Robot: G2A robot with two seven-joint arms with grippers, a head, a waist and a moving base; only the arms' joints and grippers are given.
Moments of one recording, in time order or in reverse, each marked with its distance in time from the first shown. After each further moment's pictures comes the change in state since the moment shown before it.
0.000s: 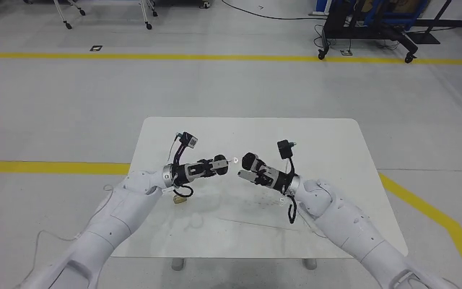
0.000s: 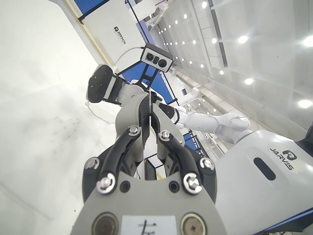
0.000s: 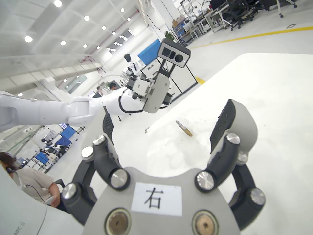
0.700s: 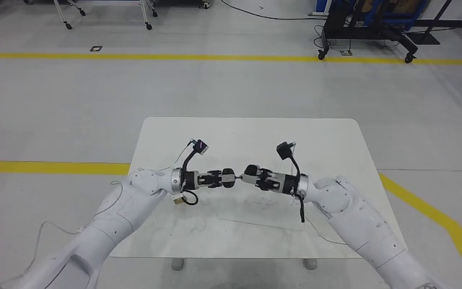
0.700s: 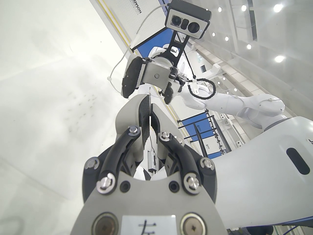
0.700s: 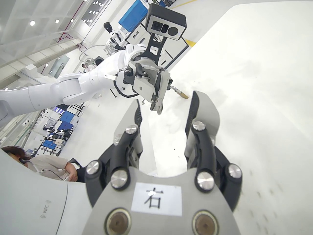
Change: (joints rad) left arm -0.057 0.003 0.128 0.012 0.142 -0.032 0.032; right arm -0.081 0.061 0.133 -0.178 0.164 0.201 0.427
